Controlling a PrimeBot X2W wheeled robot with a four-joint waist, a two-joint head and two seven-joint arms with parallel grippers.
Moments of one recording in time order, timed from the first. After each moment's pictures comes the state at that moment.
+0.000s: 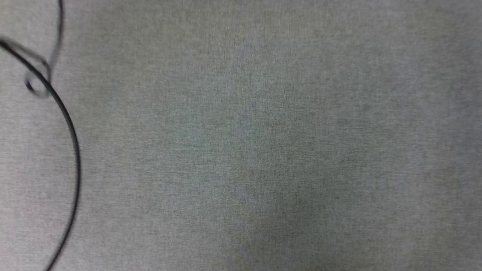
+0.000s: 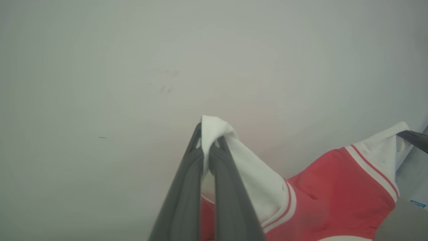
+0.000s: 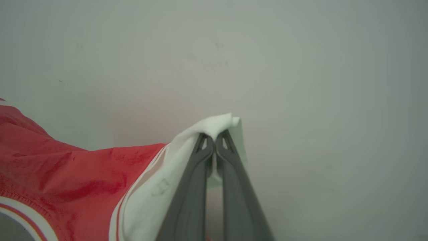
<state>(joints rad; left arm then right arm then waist) -1.41 0.54 -0.47 0.50 -0.88 -0.13 -0.10 -1.47 -0.32 0.28 0.71 0.36 0.13 -0.04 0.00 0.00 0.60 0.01</state>
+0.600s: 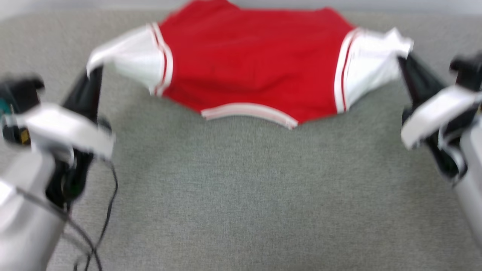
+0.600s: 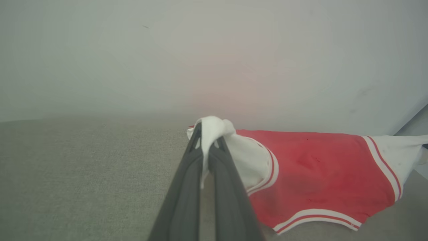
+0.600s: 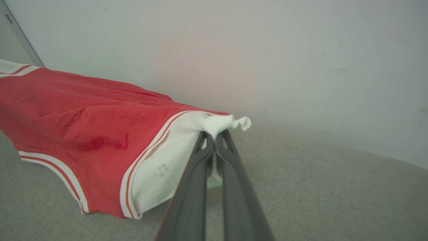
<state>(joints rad) -0.63 0.63 -0.49 0.28 -0.98 -0.01 -0.22 -0.72 -0.42 0.37 0.51 0.51 0.13 -0.13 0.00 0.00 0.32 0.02</state>
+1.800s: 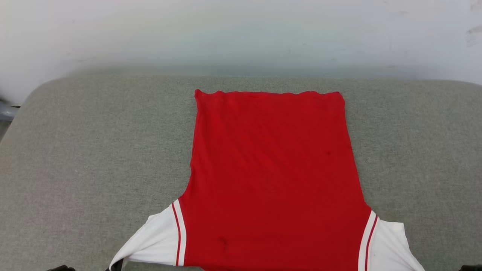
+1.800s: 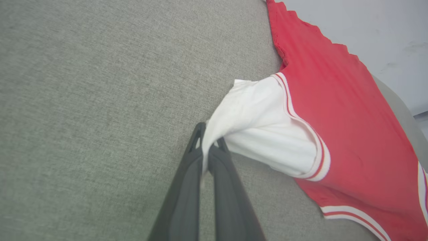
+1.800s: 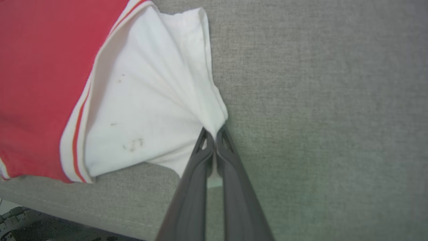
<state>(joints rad) 0.16 0.62 -0.46 0.08 -1.13 0.17 -0.26 0.25 -0.36 0.02 0.19 0.46 0.13 0.14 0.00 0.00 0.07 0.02</state>
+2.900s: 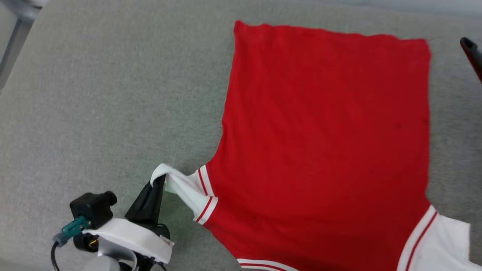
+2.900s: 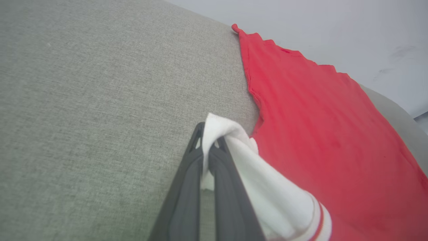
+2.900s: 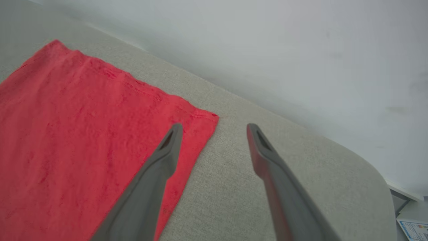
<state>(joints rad) -0.13 0.51 -0.51 -0.02 -0.90 0.14 -0.26 -0.66 -0.56 0.08 0.03 0.38 0.13 0.67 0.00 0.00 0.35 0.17</state>
